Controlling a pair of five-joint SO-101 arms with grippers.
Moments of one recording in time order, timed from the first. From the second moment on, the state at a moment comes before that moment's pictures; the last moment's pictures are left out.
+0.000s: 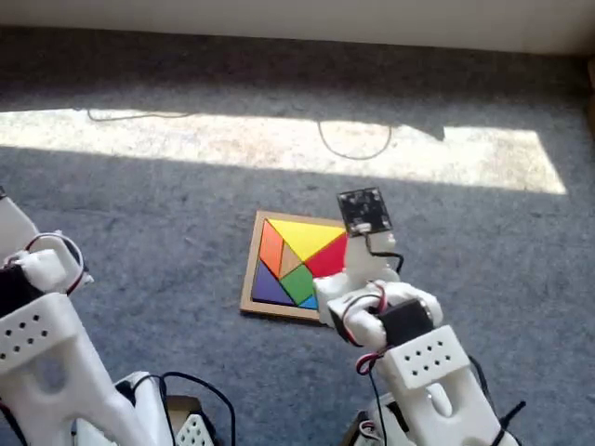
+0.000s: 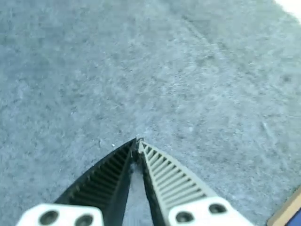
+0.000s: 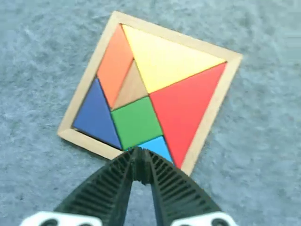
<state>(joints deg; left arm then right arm) -39.1 -46.7 39.2 79.0 8.4 -31.4 -54.9 62.1 57.1 -9.1</state>
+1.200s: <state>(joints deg) -6.5 -101.1 89.8 69.8 12.0 -6.7 -104.2 95.9 57.2 -3.6</state>
